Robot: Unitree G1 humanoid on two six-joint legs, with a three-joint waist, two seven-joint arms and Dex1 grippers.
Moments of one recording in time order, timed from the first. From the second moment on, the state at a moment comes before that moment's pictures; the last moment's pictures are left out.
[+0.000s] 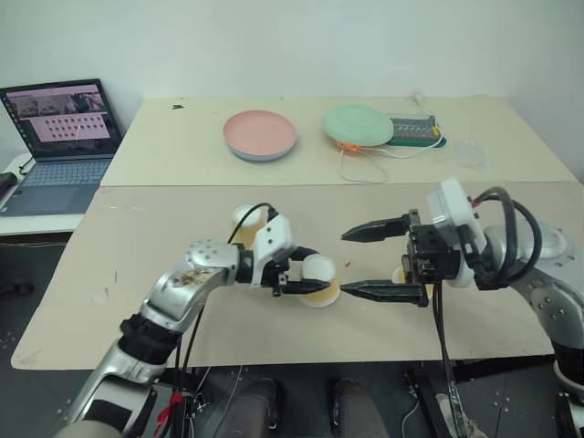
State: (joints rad) left arm -0.56 0.45 -0.34 -0.11 -0.37 0.49 -1.00; right arm -0.42 -0.87 -0.07 -0.54 0.84 0.72 1.05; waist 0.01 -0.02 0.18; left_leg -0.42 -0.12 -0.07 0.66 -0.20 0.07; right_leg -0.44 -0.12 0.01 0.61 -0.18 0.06
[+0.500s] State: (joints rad) left arm -0.70 0.27 -0.36 0.15 -0.28 0.39 -1.02; right arm -0.38 -0.88 -0.13 -0.58 0.89 0.73 0.99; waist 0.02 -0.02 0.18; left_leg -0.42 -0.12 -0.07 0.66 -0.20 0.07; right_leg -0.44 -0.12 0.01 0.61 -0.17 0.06
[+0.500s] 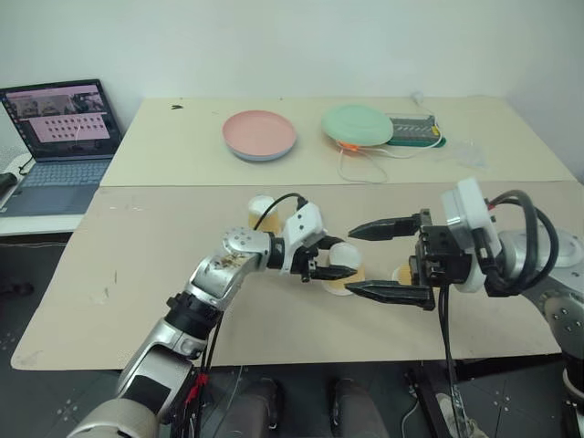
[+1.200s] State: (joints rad) left arm -0.69 0.40 -0.09 -0.27 -0.42 0.64 -0.91; right arm -0.39 -0.87 -0.12 -0.58 0.87 0.72 0.98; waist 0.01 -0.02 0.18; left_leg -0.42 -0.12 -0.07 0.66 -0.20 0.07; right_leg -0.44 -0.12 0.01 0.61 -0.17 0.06
